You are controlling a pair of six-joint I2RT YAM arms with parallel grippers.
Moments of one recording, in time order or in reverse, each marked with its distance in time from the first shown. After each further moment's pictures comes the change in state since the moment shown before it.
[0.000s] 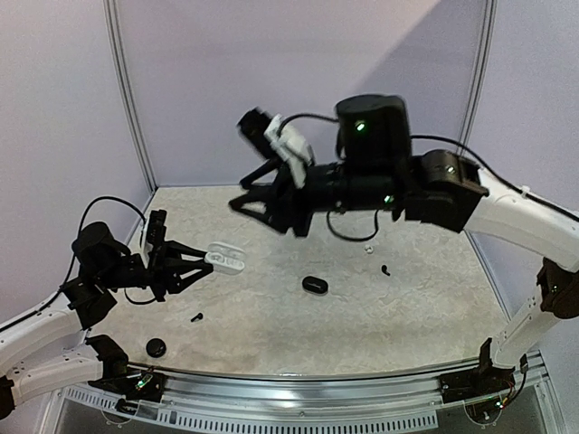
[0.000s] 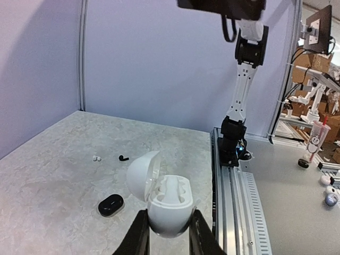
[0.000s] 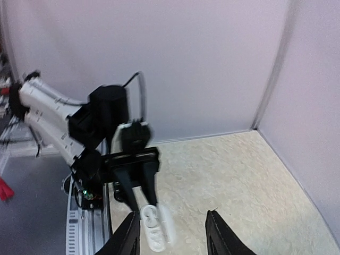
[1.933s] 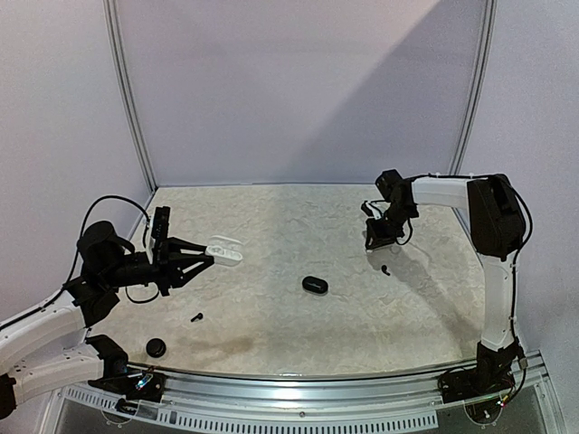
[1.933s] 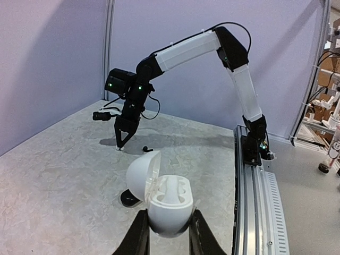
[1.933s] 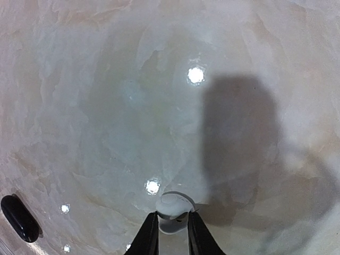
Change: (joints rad) left arm 0.060 0.042 -0.012 0.000 -0.066 0.019; right arm -0.872 0.549 -0.142 -0.351 -0.148 0.199
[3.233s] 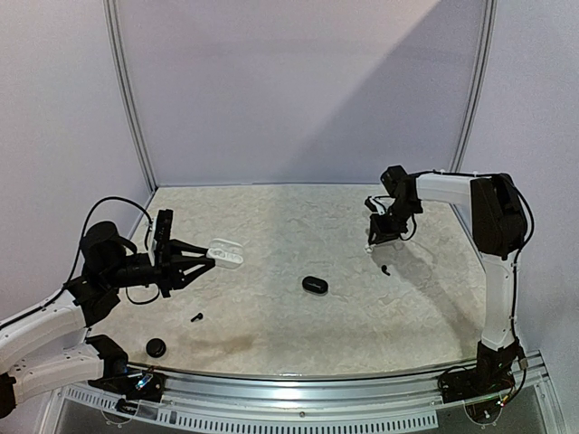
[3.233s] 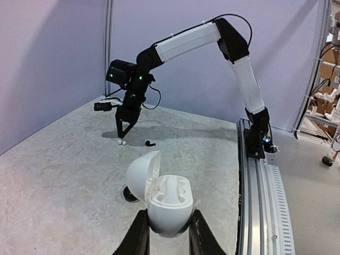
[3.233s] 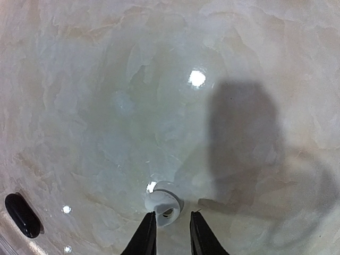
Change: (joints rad) left arm 0.000 0.008 0.000 -0.032 0.002 0.047; right arm -0.038 0.001 0.034 -0.026 -0.022 -0.031
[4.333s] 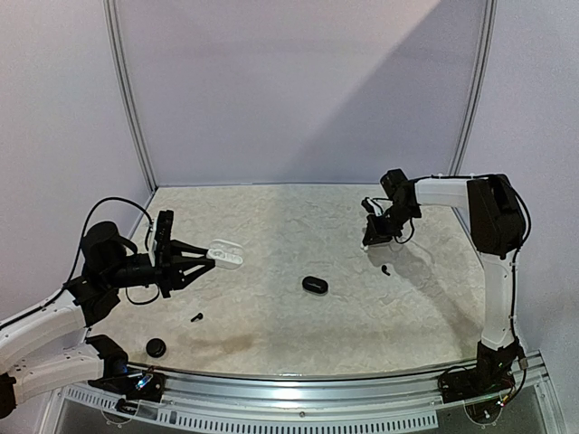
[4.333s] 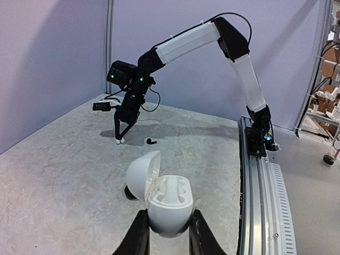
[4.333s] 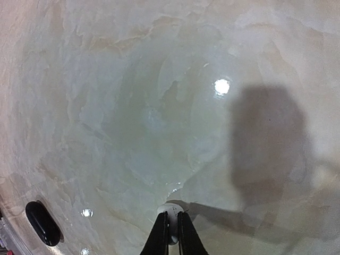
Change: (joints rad) left arm 0.004 0.000 0.000 -0.013 0.000 0.015; right arm -0.001 0.022 -0.039 0.105 -0.110 0.050
